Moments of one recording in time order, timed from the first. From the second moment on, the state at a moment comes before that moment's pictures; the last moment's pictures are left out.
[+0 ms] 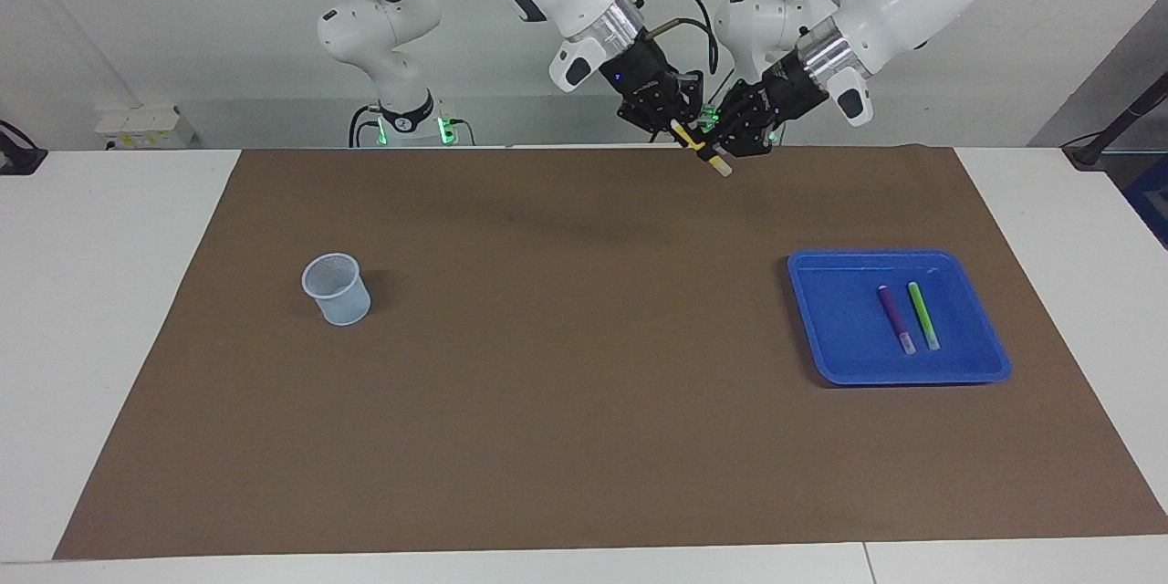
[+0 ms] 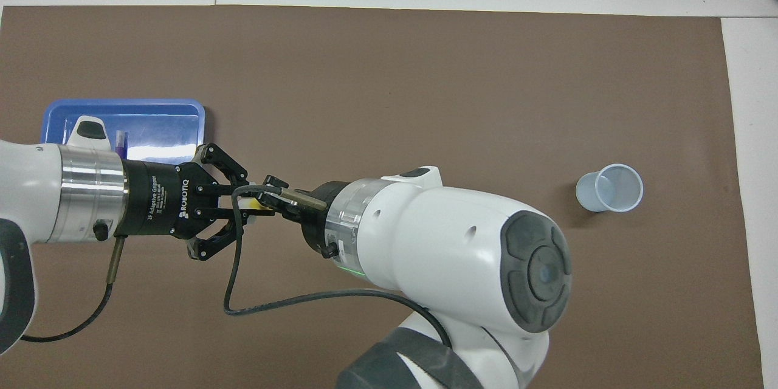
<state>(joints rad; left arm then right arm) -0.13 -0.25 -0.12 -2.03 -0.78 1.86 -1.49 0.64 0.07 0.10 -1.74 0.50 2.38 0.92</state>
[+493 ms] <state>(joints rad) -0.13 -0.26 -0.11 -2.04 -0.78 1.88 -1.49 0.63 0.07 0.10 -1.74 0.50 2.38 0.92</state>
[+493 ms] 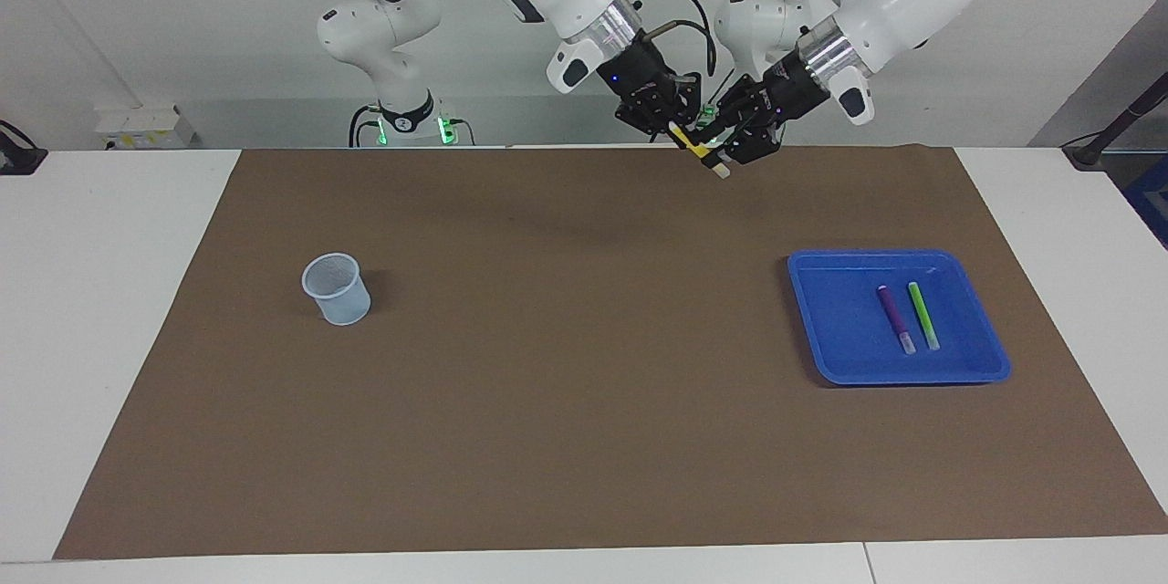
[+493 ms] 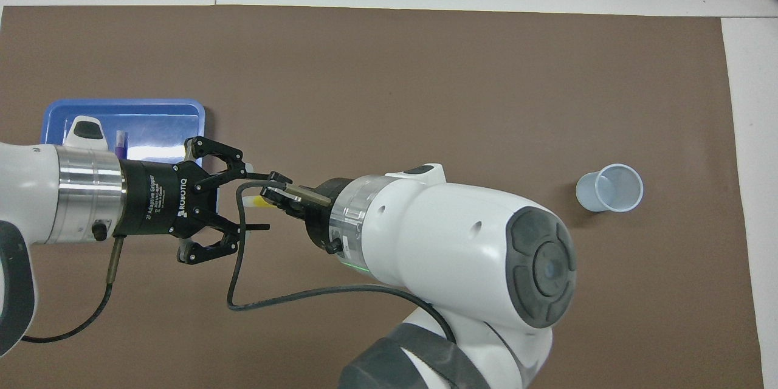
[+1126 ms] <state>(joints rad) -0.08 -0.30 -0.10 -2.12 -0.65 1.79 -0.91 0.55 0.06 0.09 -1.71 0.50 2.27 0.80</state>
